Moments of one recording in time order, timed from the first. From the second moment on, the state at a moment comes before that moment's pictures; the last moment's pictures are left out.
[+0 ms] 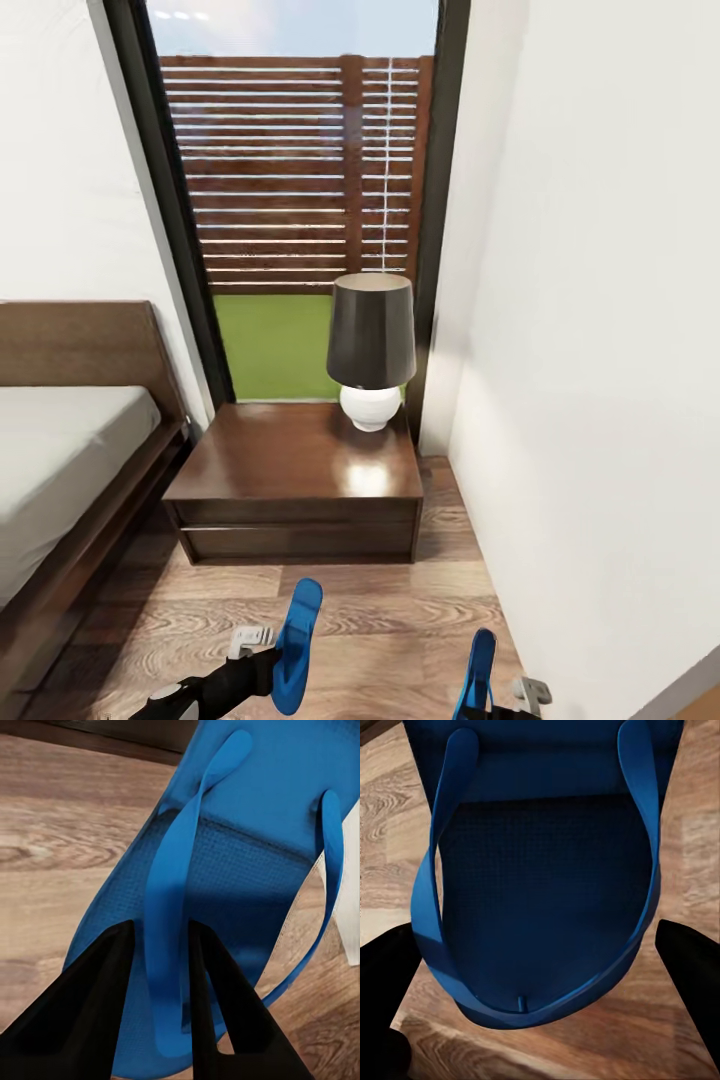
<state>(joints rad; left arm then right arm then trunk) -0.50 0.04 0.12 -0.16 0.05 -0.11 -0.63 -0.47 -0.16 -0.09 -0.04 -0.16 0.01 0.71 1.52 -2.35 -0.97</state>
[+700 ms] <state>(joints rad) -0.50 0.04 0.12 -0.16 0.05 -0.11 -0.63 -0.47 -0.16 -0.09 -0.04 -0.16 0.01 0.71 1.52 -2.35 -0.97</state>
